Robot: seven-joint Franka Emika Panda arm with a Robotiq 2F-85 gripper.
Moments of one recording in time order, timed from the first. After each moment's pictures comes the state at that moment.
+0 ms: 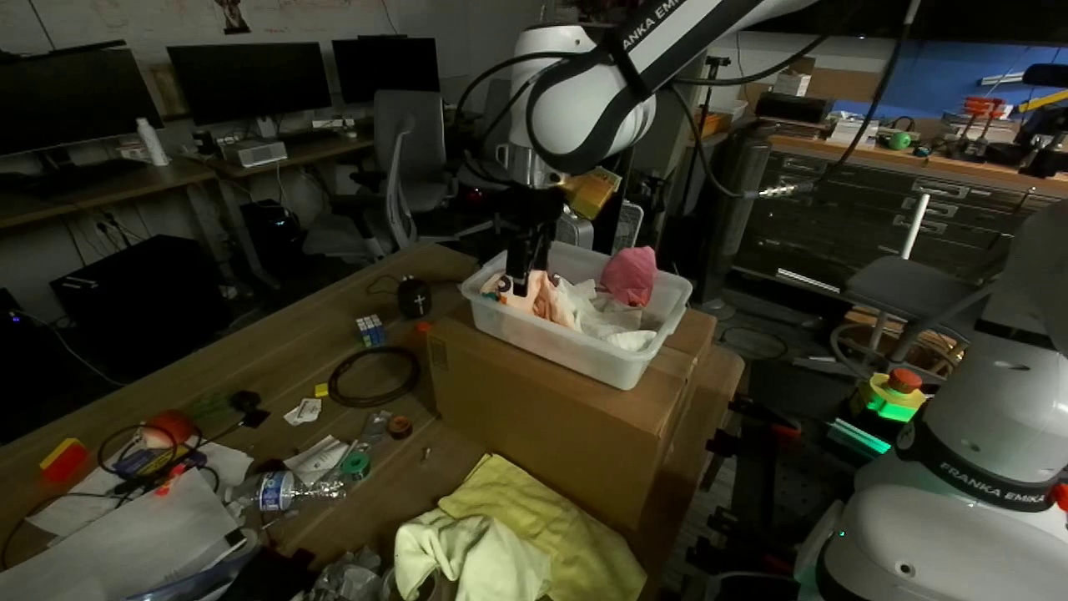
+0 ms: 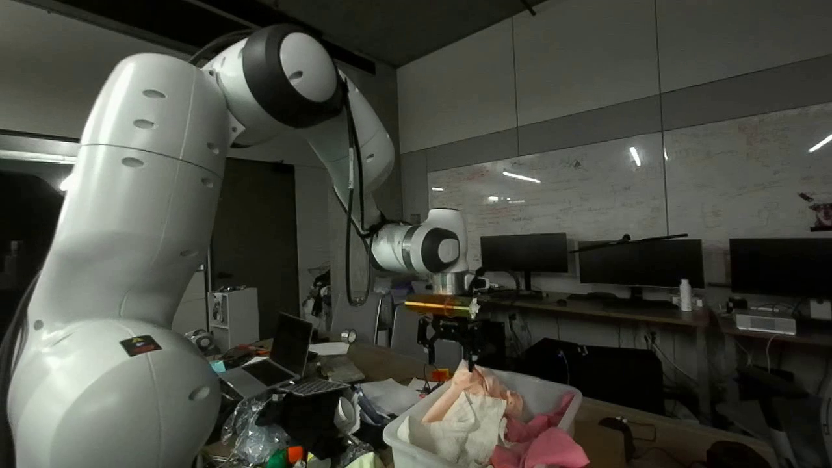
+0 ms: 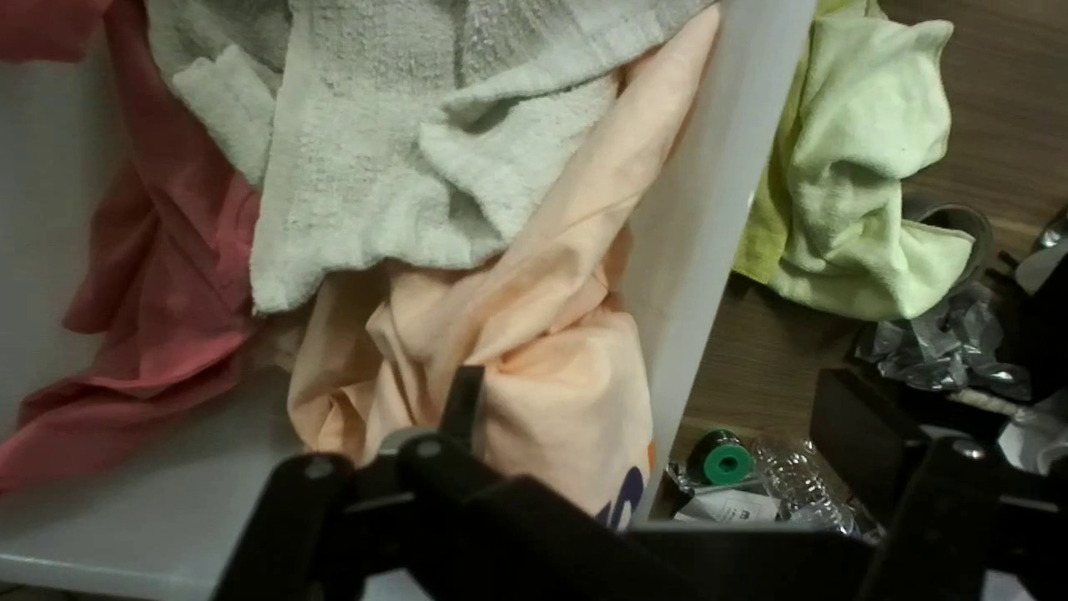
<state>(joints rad) -0.05 0.21 0.01 -2.13 0.01 2.38 -0.22</state>
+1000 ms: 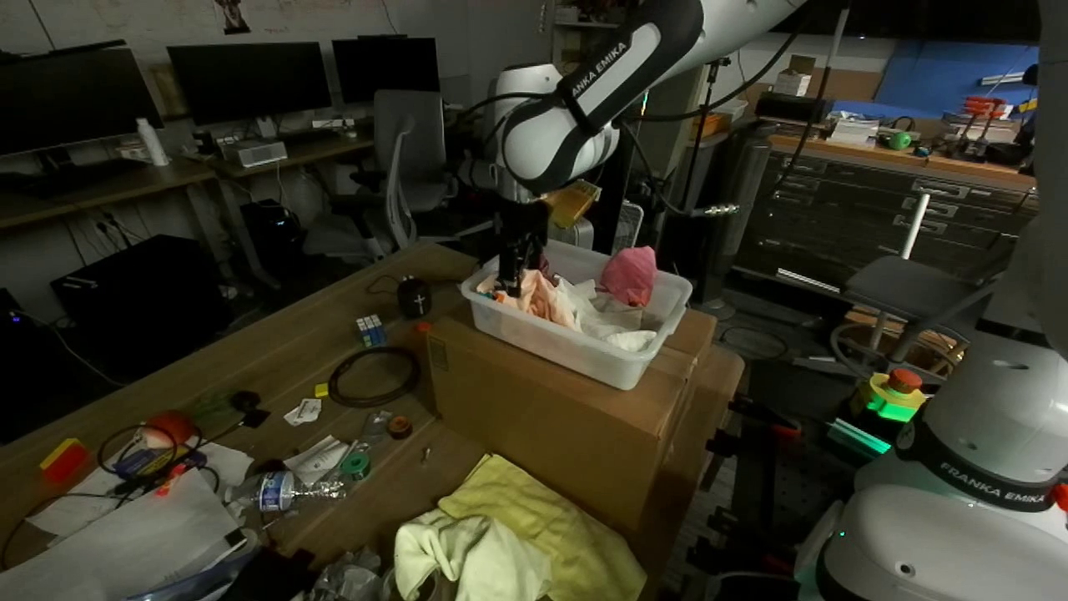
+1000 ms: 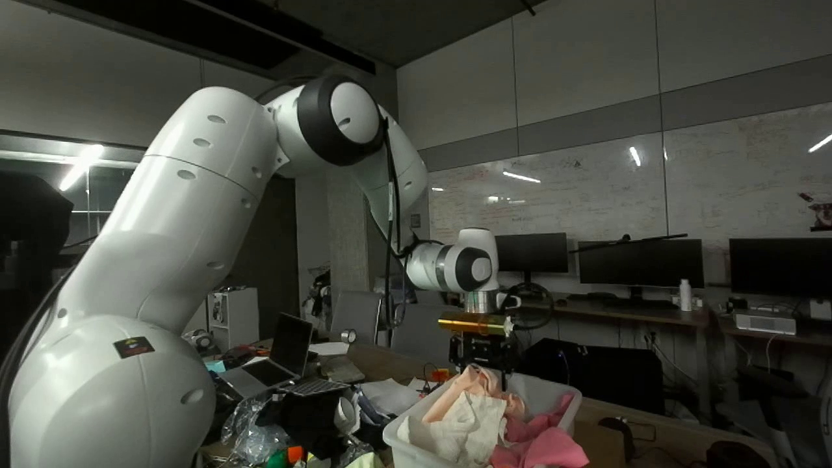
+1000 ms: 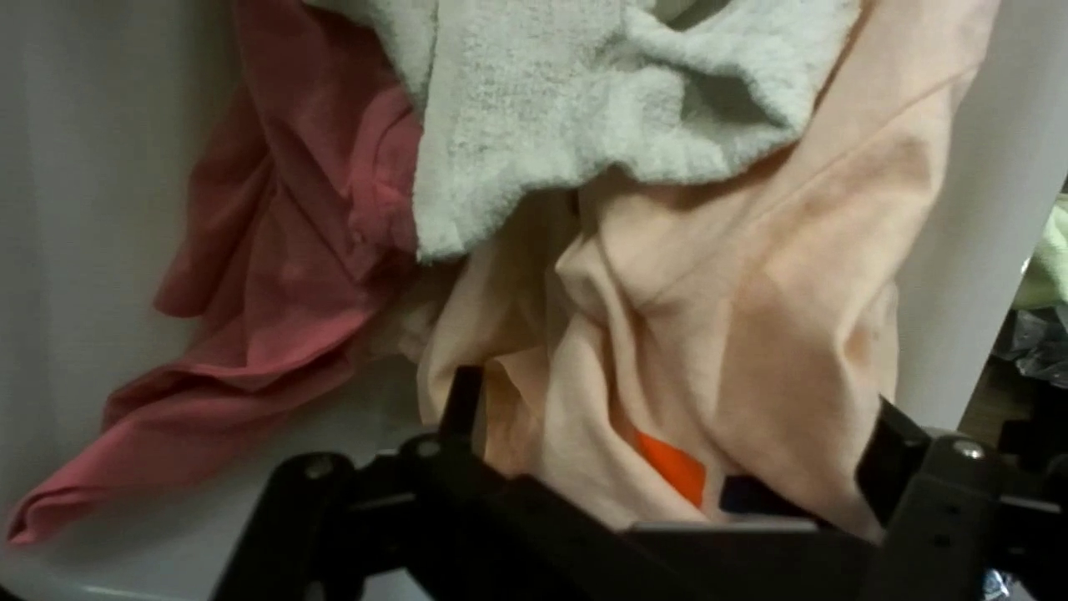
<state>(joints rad) -0.09 0.42 -0.03 -1.92 -0.03 2.35 -0.22</state>
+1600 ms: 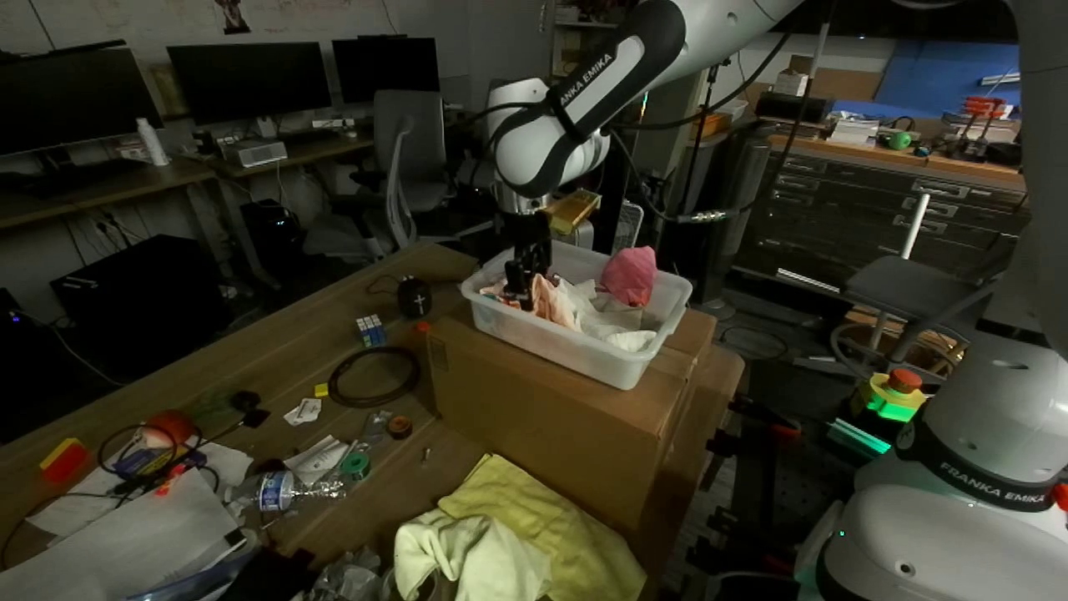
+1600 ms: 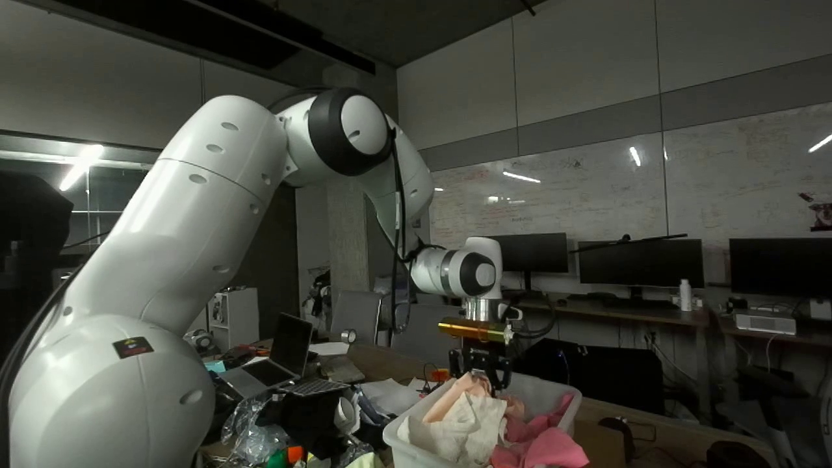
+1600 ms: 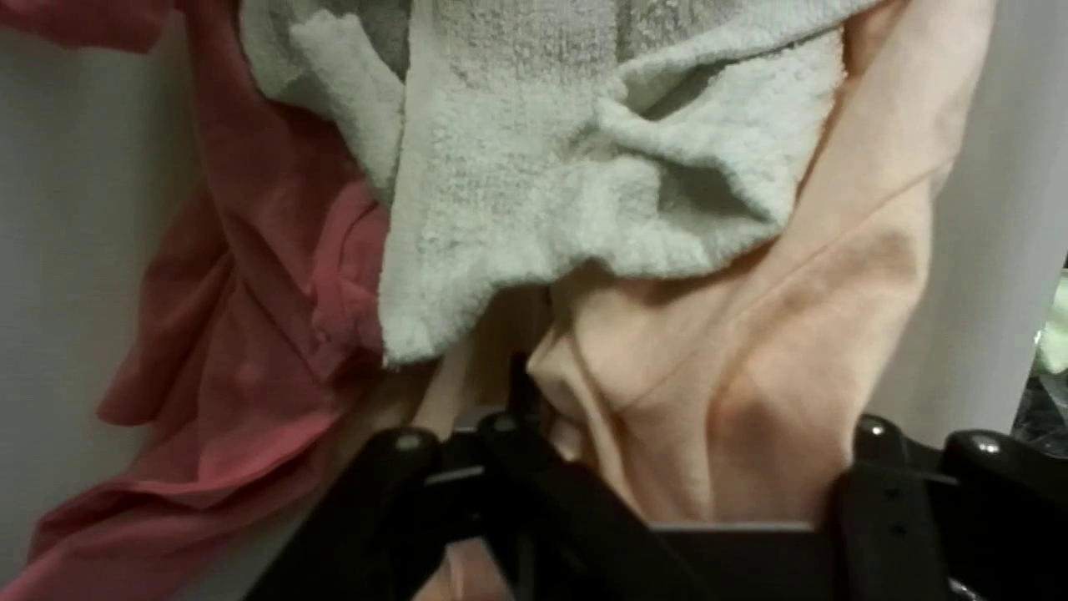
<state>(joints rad) -0.09 0.47 -0.03 -1.87 -0.01 2.23 -0.22</state>
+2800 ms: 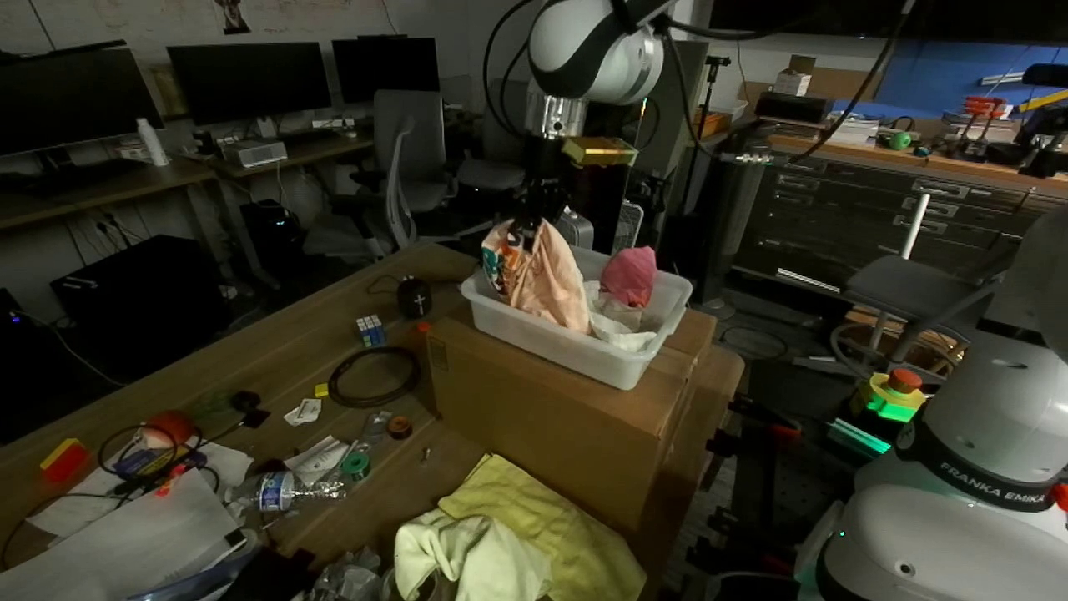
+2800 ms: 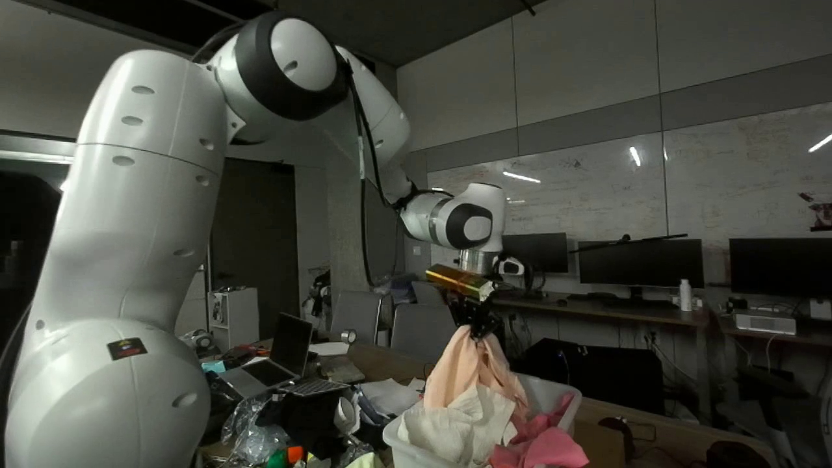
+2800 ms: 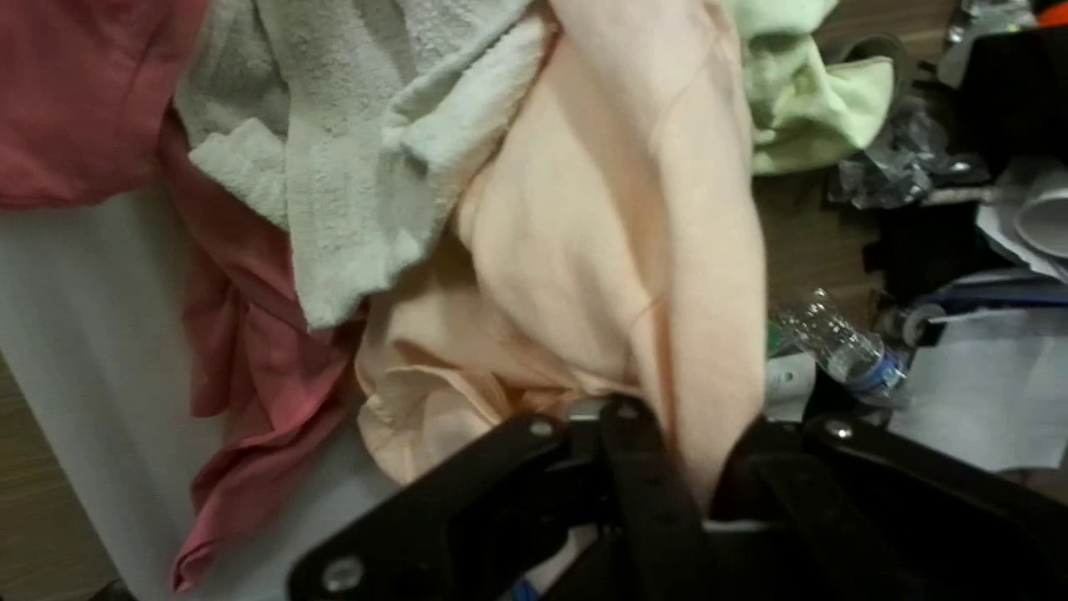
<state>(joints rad) -0.13 0.19 -0.03 -2.01 0.23 2.23 -0.09</state>
